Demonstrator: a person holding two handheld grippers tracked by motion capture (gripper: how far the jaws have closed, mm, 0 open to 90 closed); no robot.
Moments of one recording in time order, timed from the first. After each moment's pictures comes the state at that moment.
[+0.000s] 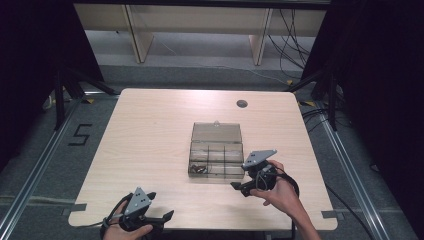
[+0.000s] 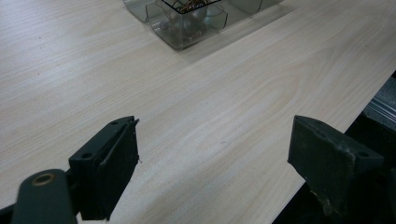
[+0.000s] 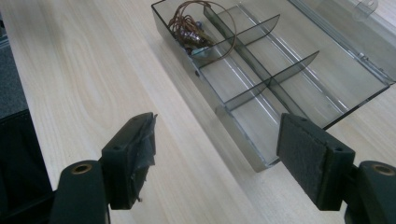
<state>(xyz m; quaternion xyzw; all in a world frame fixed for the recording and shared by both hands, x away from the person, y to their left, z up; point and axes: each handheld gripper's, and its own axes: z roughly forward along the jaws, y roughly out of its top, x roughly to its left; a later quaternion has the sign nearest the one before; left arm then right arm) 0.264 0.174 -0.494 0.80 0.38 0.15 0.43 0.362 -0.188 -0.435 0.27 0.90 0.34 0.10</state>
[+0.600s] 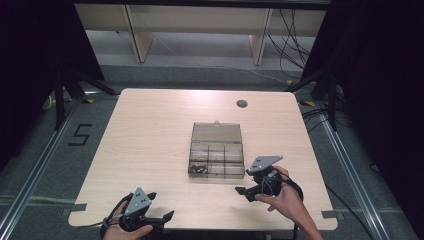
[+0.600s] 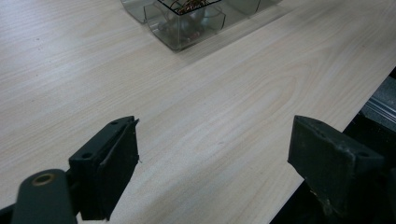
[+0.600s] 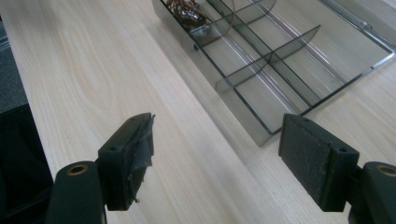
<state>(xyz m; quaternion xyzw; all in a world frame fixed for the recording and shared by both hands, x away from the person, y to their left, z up) 0.263 0.172 -0.495 0.80 0.39 0.14 0.44 0.353 -0.204 -0.447 0.28 0.89 0.34 0.09</state>
